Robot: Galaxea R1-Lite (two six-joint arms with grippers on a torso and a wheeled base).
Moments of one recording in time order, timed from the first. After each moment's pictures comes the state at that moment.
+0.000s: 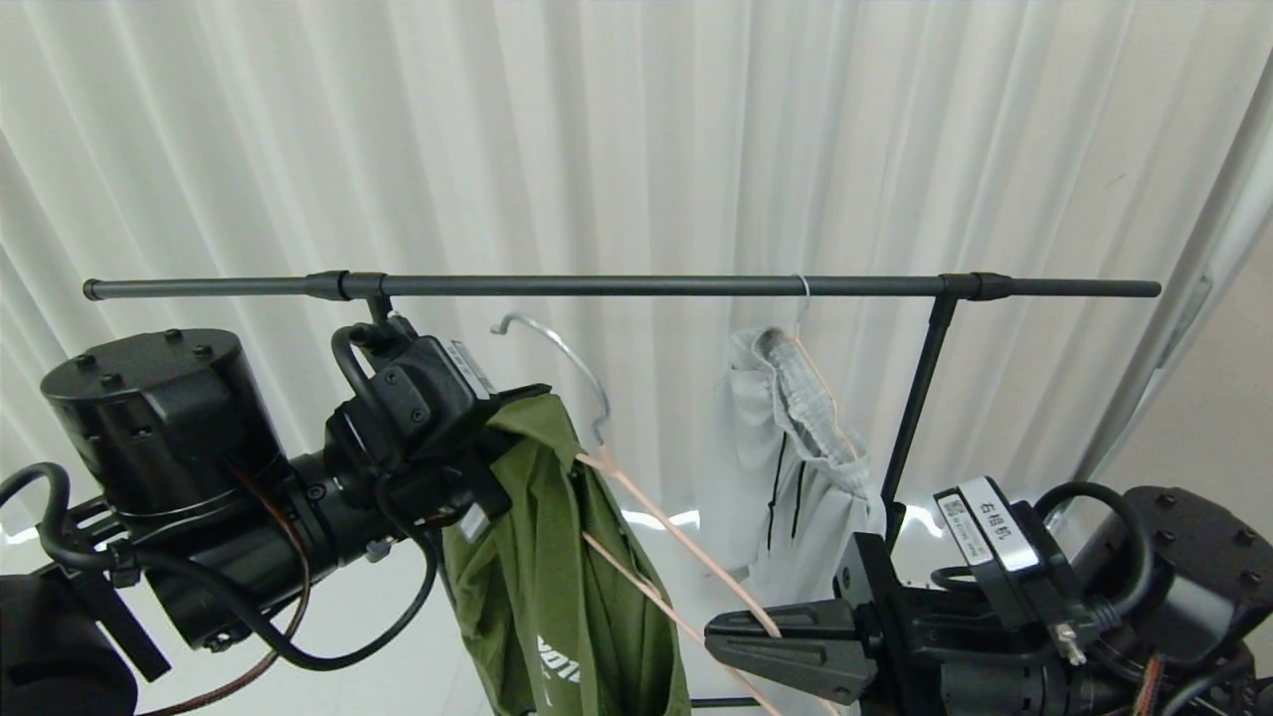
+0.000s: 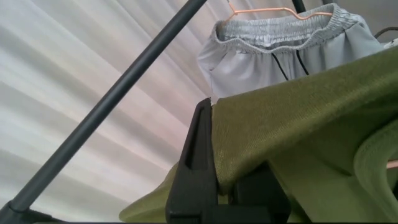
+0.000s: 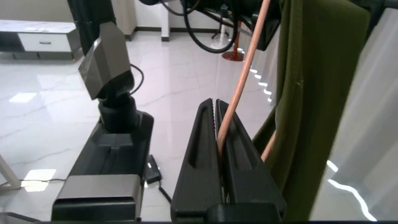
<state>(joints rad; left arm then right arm) -0.45 1.51 -0.53 -0.90 -0.21 0.69 0.88 1.79 -0.34 -1.56 0.74 0.08</state>
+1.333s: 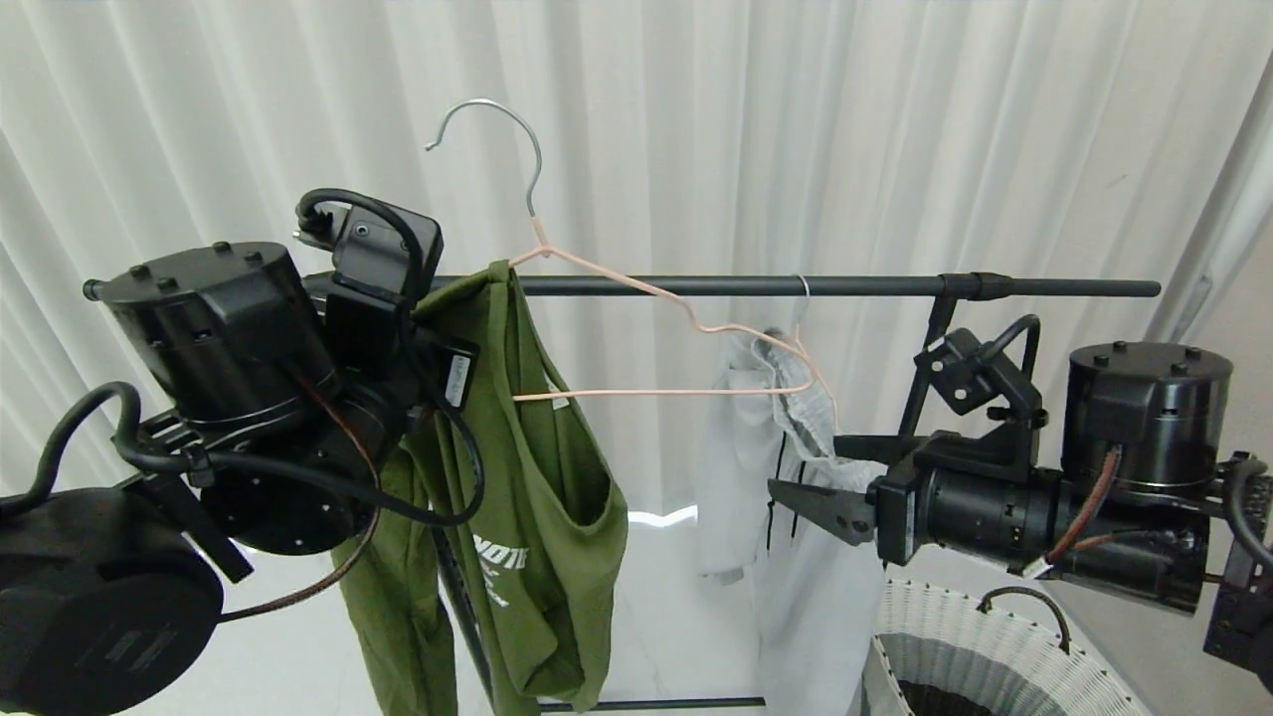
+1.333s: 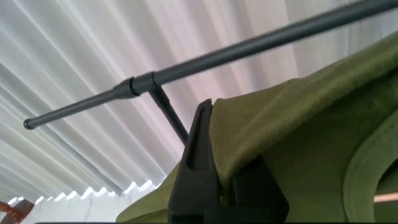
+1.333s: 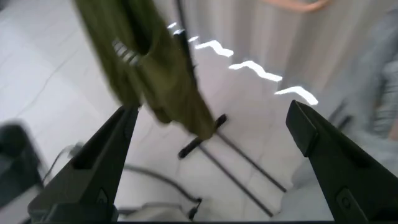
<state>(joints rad) -0.51 1.60 -0.74 -0.90 0.61 0.49 0.69 1.60 -0.67 -0.69 0.22 0.19</state>
